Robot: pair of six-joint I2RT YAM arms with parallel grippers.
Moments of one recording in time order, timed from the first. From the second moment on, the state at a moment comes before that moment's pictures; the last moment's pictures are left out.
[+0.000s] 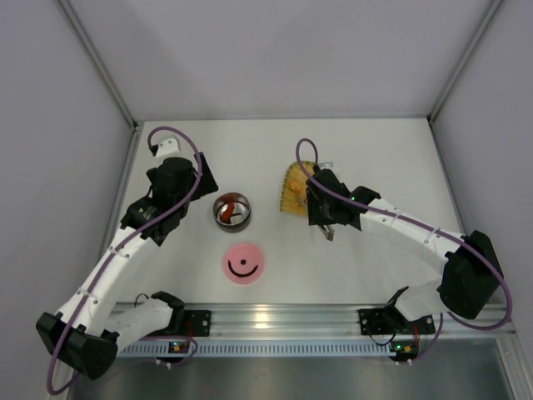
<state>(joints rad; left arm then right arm) -0.44 1.02 1.07 -0.58 -0.46 -0.52 0.75 1.40 1.06 -0.64 0.27 0.54</state>
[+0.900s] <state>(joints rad) -0.44 1.02 1.07 -0.58 -0.45 -0.52 0.75 1.39 1.10 -0.65 0.29 0.57</state>
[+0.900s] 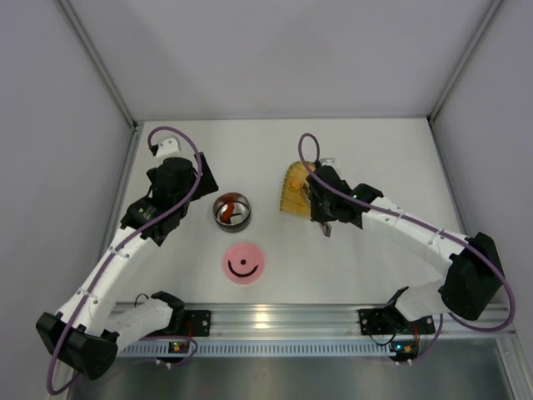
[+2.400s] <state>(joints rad) -0.44 1.02 1.07 -0.58 -0.45 -0.52 1.13 1.60 1.45 -0.68 0.30 0.58</state>
